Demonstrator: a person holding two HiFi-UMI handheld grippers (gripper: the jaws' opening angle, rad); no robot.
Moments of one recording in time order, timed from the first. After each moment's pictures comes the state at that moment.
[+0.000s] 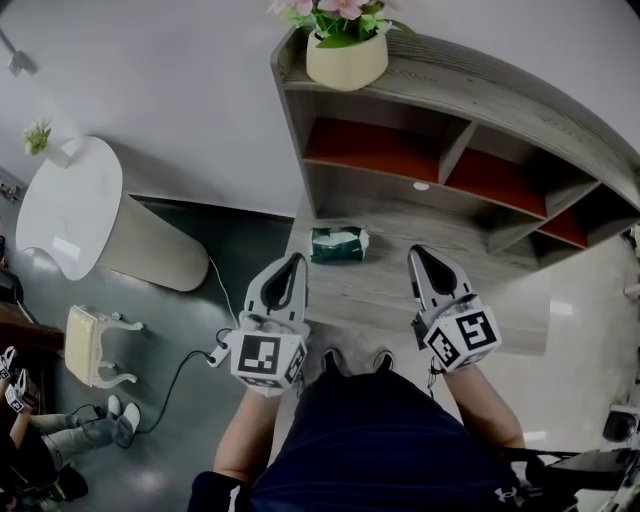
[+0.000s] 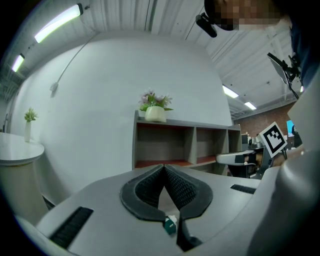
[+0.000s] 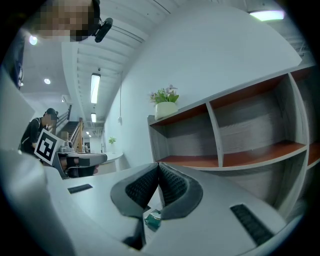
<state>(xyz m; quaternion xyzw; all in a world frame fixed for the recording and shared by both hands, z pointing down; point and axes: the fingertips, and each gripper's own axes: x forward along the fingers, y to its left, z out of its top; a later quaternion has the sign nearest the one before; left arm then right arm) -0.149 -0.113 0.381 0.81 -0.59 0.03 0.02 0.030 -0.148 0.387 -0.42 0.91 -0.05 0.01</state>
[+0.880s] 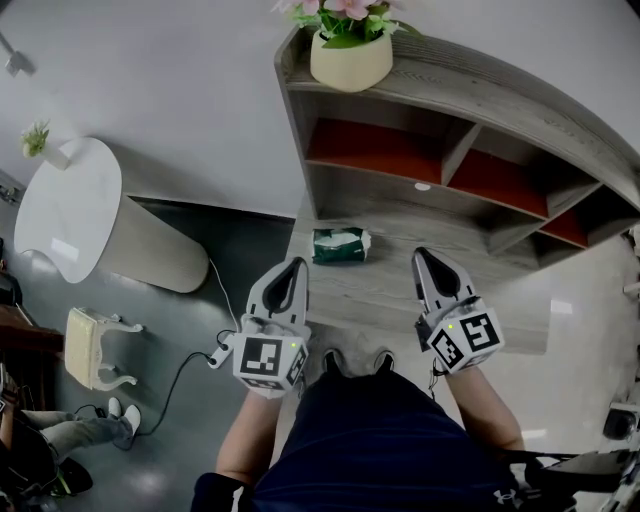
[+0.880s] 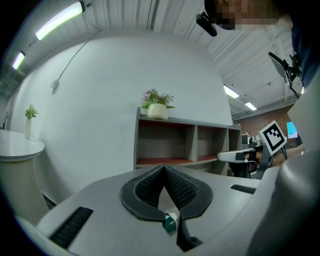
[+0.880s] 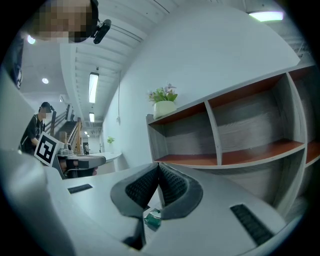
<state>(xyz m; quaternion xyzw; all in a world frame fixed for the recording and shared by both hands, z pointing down) -0.156 -0.113 0.391 0.81 -0.58 0.03 0.03 0.030 -0.149 0.390 -0.43 0.90 -0.06 0.00</state>
